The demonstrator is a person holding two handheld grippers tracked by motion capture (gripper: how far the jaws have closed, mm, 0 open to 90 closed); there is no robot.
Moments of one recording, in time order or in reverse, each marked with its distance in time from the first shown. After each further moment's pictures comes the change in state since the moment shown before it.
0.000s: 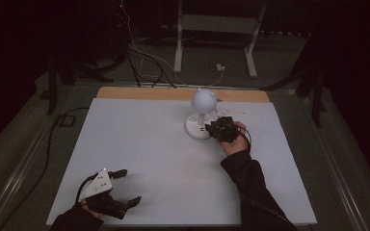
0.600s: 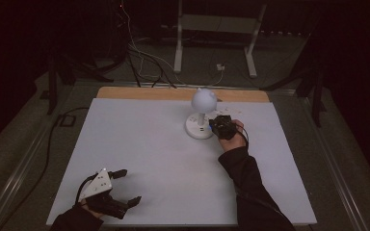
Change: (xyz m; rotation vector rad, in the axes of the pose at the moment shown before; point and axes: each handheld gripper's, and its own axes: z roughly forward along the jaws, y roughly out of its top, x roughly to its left) left arm 0.000 0.000 0.000 0.002 0.003 -0.003; right arm -0.008 -0.001 0.022 -0.009 -0.106 -0.030
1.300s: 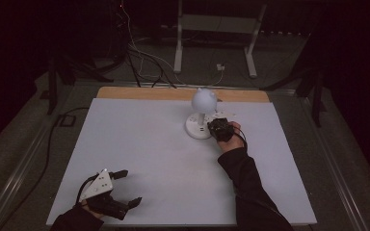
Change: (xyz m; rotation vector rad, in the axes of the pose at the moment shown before) left arm -0.002 0.000 0.001 0.005 -0.005 0.010; right arm 0.005 -0.009 0.013 0.039 -0.020 -0.067
